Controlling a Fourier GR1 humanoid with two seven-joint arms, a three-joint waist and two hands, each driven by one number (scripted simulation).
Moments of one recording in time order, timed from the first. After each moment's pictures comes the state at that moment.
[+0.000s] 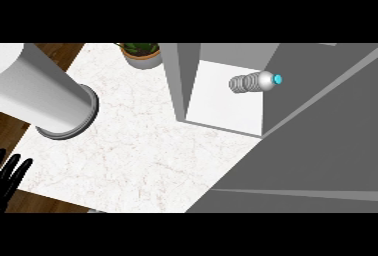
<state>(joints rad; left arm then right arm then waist) 0.34 0.94 -0.30 -1.66 0.94 -0.34 -0.80 -0.04 -0.41 0.66 -2.24 -0.38 0.16 0.21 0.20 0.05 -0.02</state>
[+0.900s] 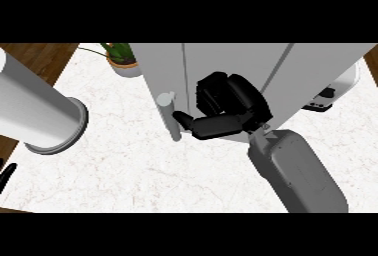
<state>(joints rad) 0.40 0.95 -0.23 -1.64 1.00 -0.39 -0.77 -0.63 -0.11 0.34 -1.48 -0.42 -0.04 0.29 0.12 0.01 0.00</state>
